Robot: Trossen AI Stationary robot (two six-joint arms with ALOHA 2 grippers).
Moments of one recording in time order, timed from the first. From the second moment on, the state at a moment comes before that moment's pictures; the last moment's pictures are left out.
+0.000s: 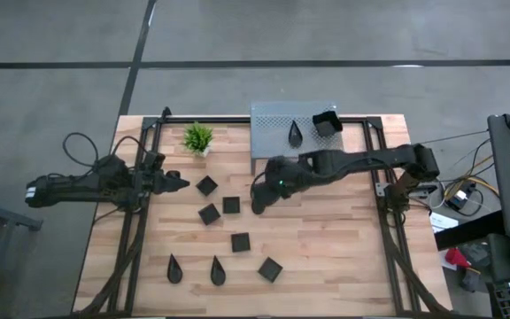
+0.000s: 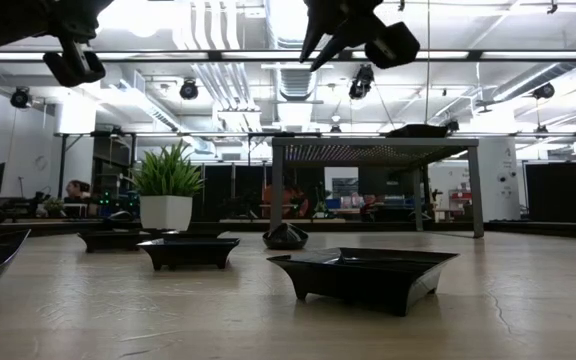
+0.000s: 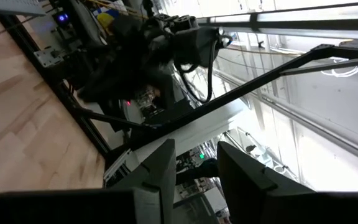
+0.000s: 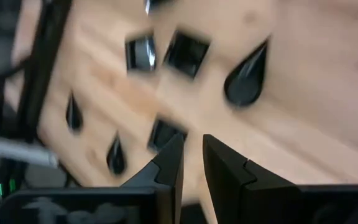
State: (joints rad) left arm 0.06 0.31 0.26 0.24 0.22 -1.20; right arm 0.09 1.74 1.61 -0.86 0.03 1.22
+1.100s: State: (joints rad) left arm 0.06 0.31 0.26 0.23 0.22 -1.21; right arm 0.37 2.09 1.56 -0.72 -0.21 1.02
